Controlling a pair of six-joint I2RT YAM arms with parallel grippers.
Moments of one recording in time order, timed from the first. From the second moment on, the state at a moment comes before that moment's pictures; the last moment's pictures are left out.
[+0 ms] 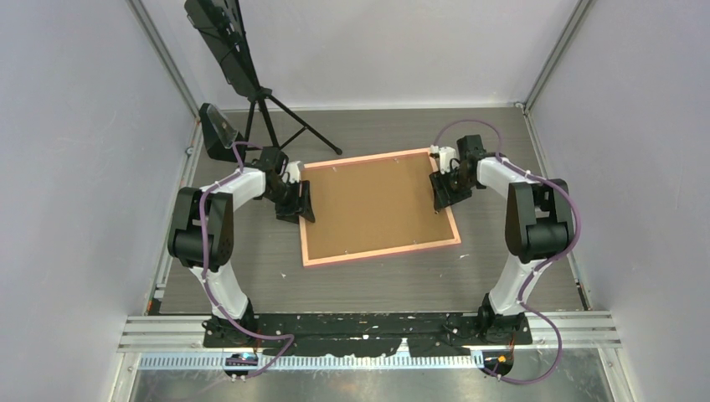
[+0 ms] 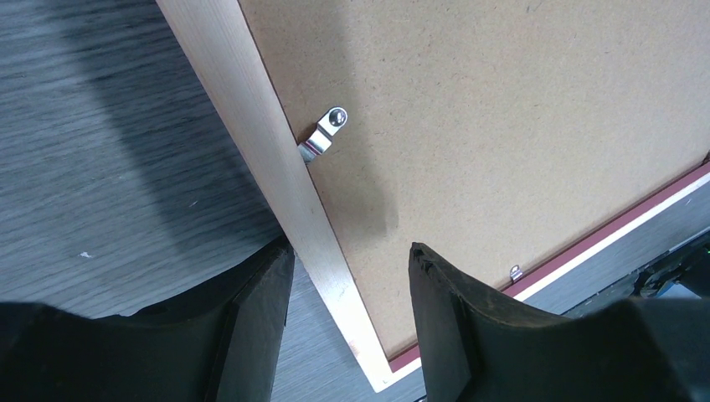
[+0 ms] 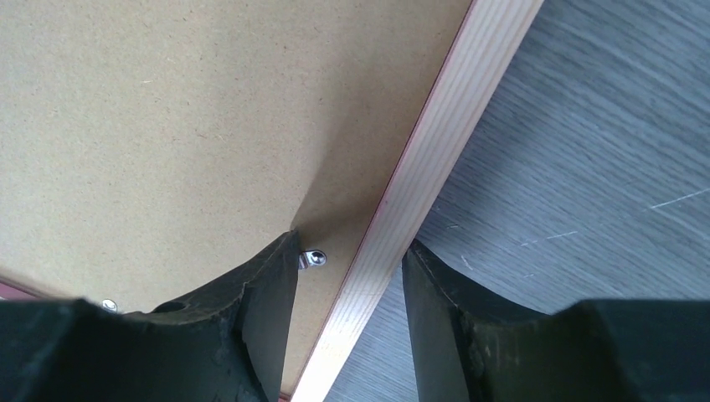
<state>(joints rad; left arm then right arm) -0.19 1.81 1.12 -0.59 0.43 -0.18 0.09 1.83 1.17 -0.55 -0.29 -0.31</state>
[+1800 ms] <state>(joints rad) -0.19 1.82 1.12 -0.60 0.43 -0.18 0.15 1.86 1.26 -0.72 -0.19 -0.67</state>
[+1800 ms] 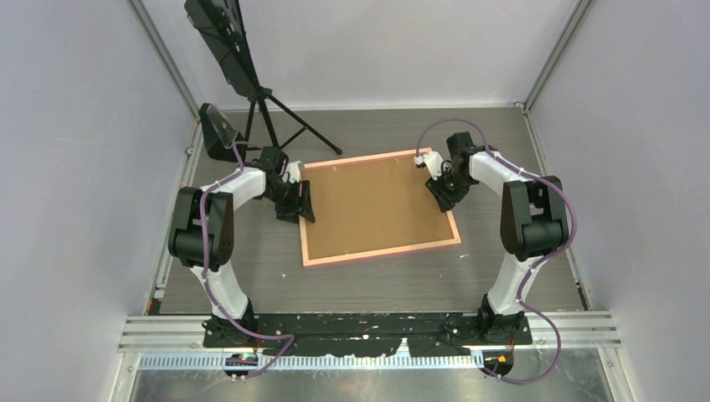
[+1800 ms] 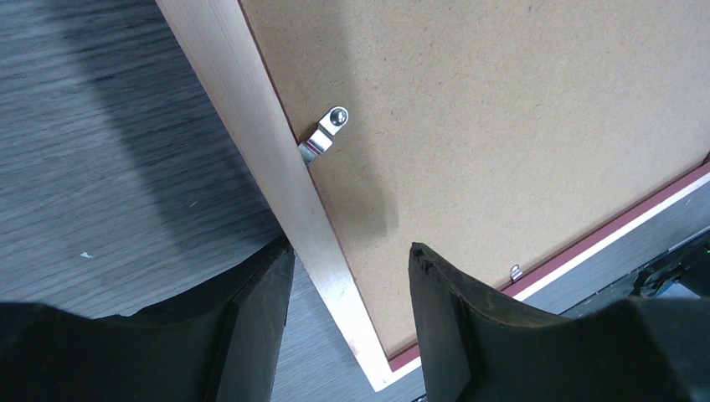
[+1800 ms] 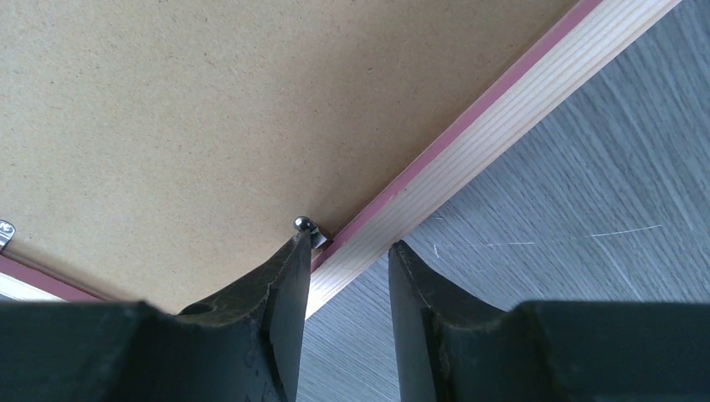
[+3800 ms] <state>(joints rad) -0.19 1.82 1.13 -0.59 0.45 -0.18 0.13 1.69 1.05 -0.54 -0.20 -0.54</state>
